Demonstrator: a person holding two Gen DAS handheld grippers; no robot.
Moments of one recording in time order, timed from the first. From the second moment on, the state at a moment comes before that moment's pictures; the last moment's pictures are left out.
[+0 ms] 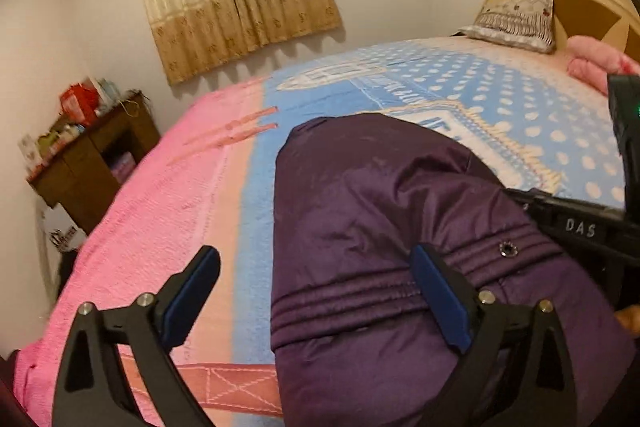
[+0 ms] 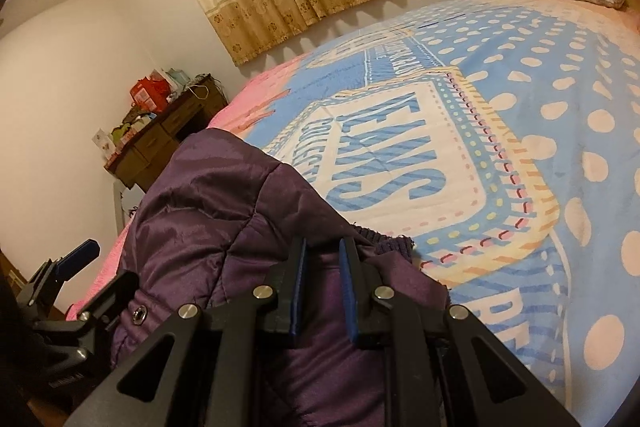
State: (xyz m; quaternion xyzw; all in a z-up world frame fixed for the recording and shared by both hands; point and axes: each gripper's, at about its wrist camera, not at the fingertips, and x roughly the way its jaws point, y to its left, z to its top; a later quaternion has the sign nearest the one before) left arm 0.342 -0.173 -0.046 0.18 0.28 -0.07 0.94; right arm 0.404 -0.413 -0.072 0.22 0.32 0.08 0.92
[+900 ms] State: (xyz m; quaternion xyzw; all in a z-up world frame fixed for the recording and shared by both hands) left arm 0.337 -0.188 -0.058 0.23 0.28 -0.03 0.93; right arm 0.265 -0.414 -0.105 0.35 0.28 0.07 0.89
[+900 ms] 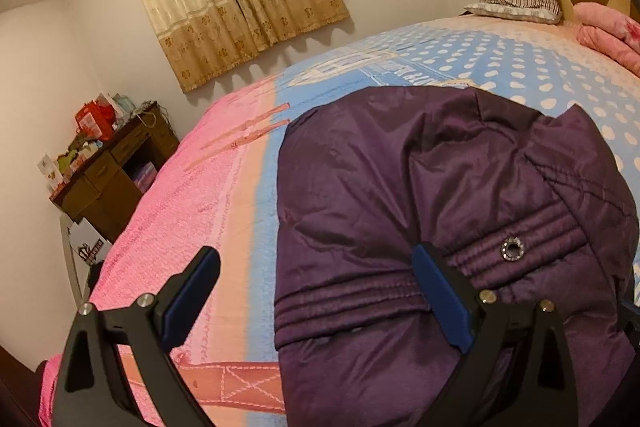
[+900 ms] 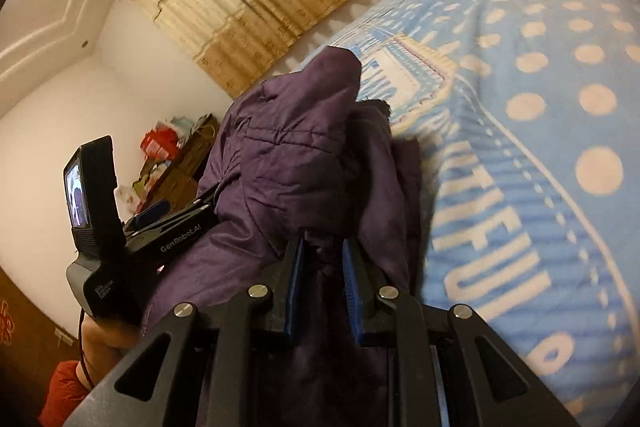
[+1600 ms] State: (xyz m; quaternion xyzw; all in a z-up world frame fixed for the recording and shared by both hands) left arm 0.336 -0.189 -0.060 0.23 0.27 -0.03 0.93; right arm 0.312 -0.444 -0.034 0.30 0.28 0.07 0.91
